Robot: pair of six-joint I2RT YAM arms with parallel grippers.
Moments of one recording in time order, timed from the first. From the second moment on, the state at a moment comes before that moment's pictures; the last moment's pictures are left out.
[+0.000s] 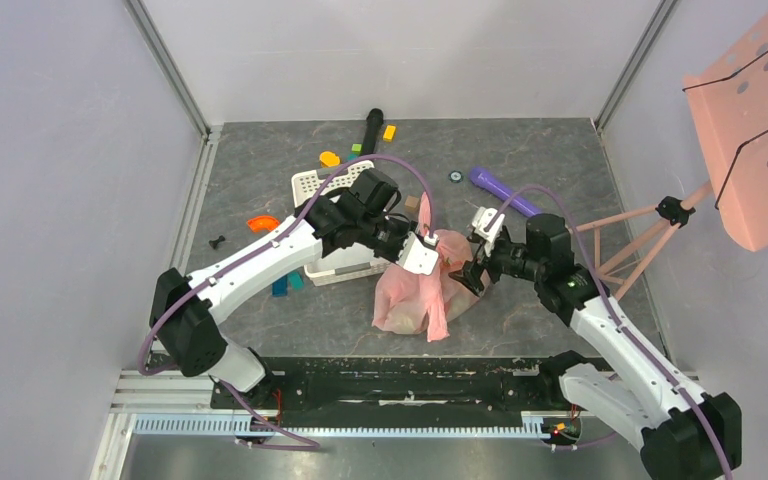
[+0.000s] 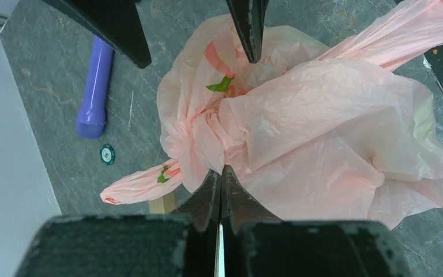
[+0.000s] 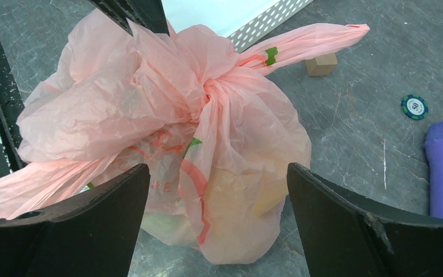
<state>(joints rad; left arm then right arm) -0.81 1.52 1.34 -0.67 0.56 1.22 0.38 0.88 0.62 -0.21 -0.59 -0.40</state>
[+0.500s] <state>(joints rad) -0.81 1.52 1.34 -0.67 0.58 1.22 0.38 0.97 0.62 -0.08 -0.60 -0.39</state>
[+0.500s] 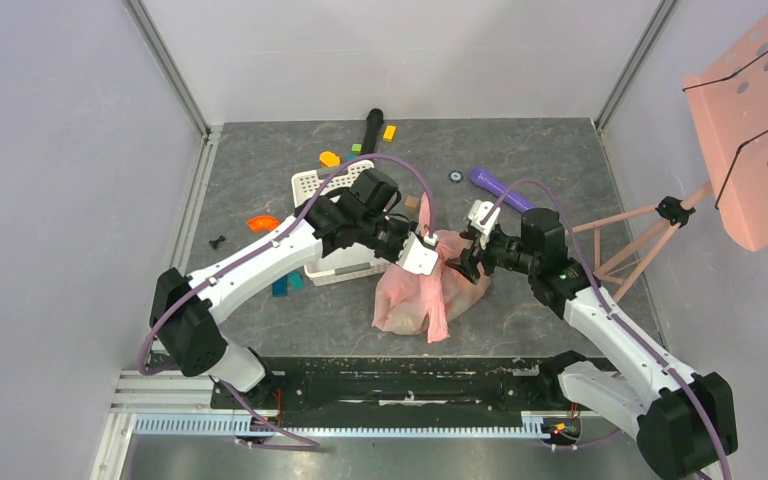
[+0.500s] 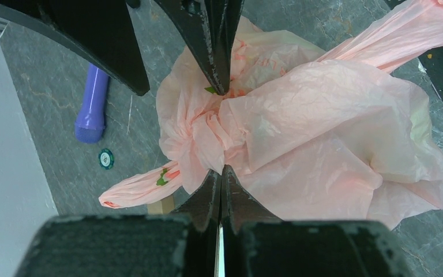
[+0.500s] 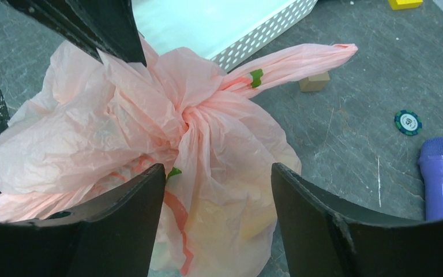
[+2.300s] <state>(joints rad) -0.84 1.17 0.71 0.20 -0.15 -0.19 0.38 0.54 0.45 -0.17 0.37 0.60</state>
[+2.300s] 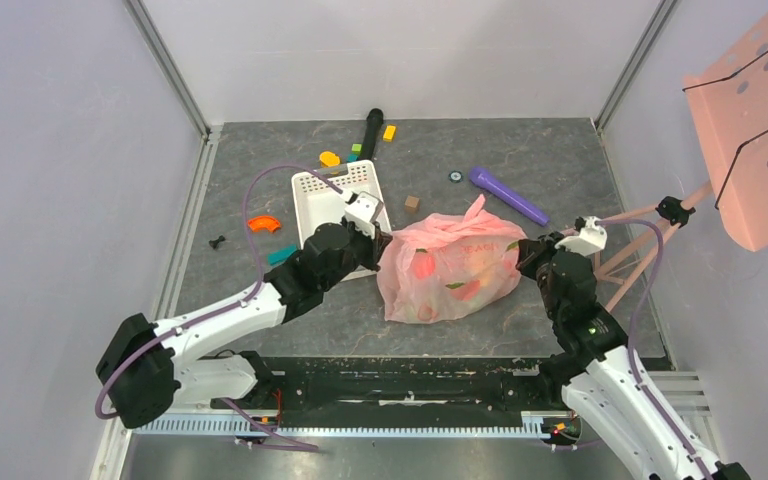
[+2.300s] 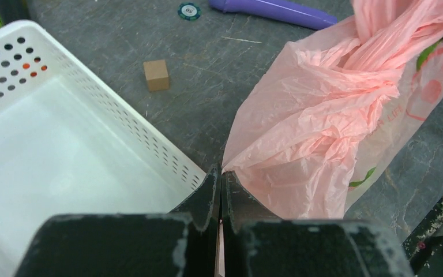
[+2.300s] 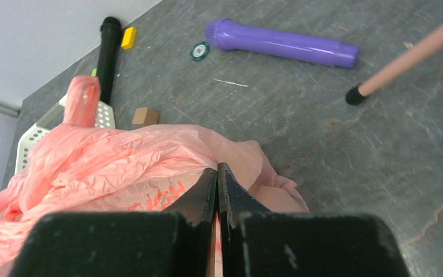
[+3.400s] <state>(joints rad) -0.84 1.12 0.65 0.24 -0.07 -0.23 0.38 0.46 0.52 -0.25 0.35 0.18</state>
